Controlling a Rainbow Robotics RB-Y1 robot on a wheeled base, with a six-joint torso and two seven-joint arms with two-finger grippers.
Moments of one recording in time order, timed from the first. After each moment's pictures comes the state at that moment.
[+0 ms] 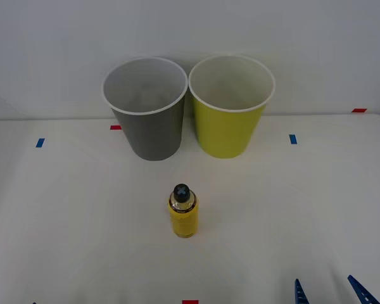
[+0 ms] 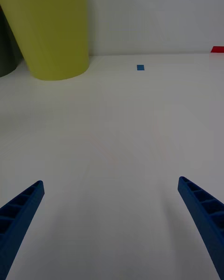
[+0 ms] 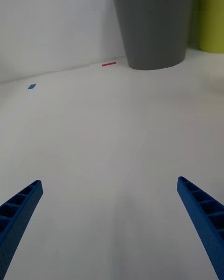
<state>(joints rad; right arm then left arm) 0.99 -0.34 0.25 -1.98 -0.13 -0.45 1.52 0.99 0.17 -0.18 -1.68 -0.04 -0.77 -1.60</state>
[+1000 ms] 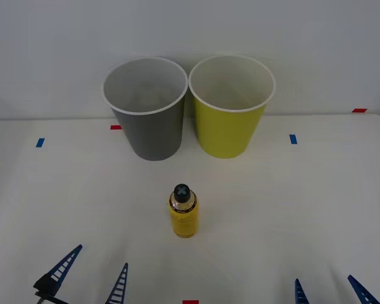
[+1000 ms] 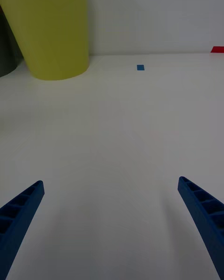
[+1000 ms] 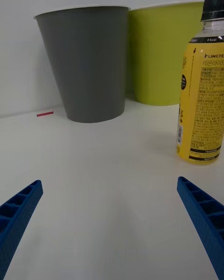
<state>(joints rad) 0.99 -0.34 0.25 -1.98 -0.13 -0.45 1.52 0.65 0.46 -0.39 -1.66 0.13 -0.75 -1.61</state>
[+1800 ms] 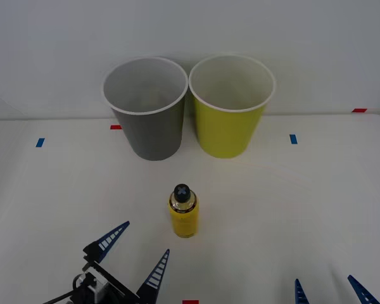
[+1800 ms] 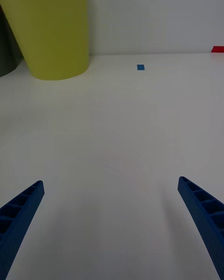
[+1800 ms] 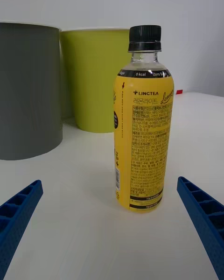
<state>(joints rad) 0.99 -0.34 0.25 -1.98 -0.13 -0.45 1.52 0.39 0.58 -0.63 -1.66 0.21 -0.68 -1.62</state>
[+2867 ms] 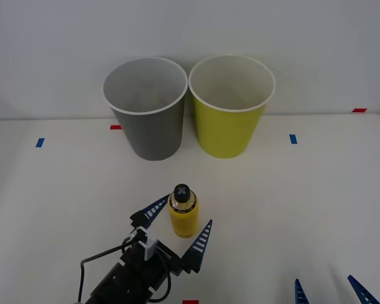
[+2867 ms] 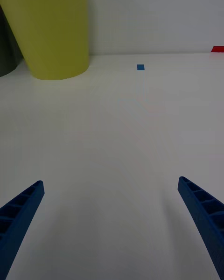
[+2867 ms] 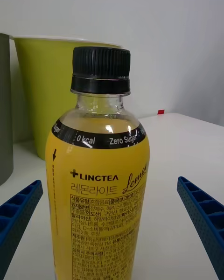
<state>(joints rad) 0.99 -0.34 0.25 -1.98 -0.13 -0.45 1.52 0.18 0.44 -0.72 -1.66 0.28 -0.49 -1.64</state>
